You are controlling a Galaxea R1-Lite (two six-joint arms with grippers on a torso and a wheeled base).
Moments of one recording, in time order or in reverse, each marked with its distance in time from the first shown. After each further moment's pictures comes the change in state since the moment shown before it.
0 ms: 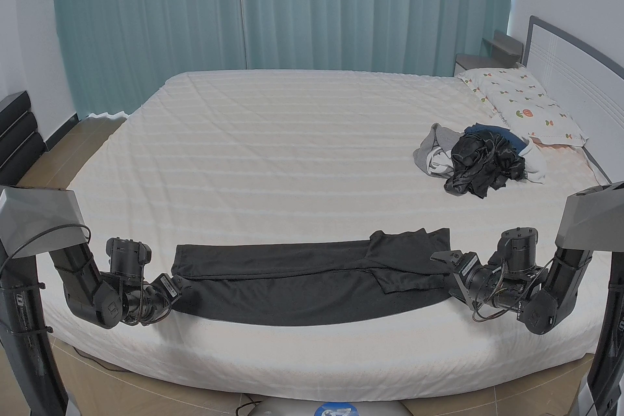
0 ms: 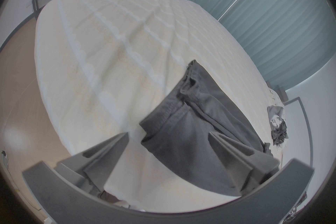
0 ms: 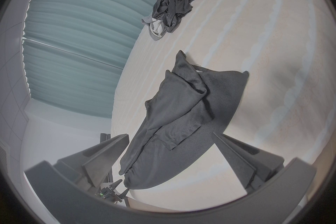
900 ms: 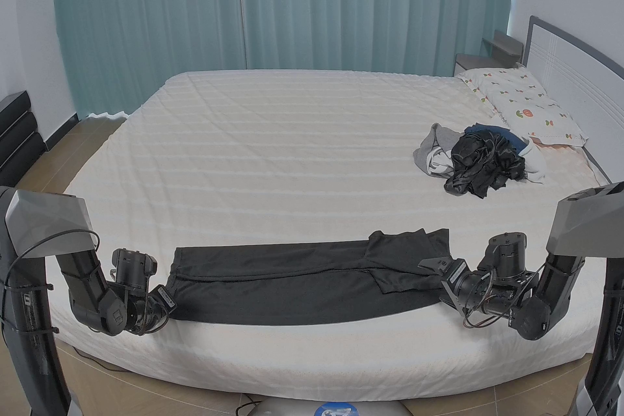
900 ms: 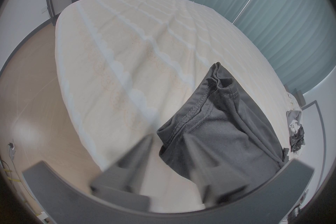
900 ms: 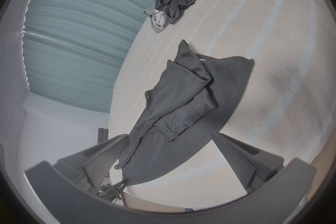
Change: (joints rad) left arm -0.015 0.049 0.024 0.002 0.170 -0.025; right arm 0.066 0.012 -0.006 0.013 -0.028 0.000
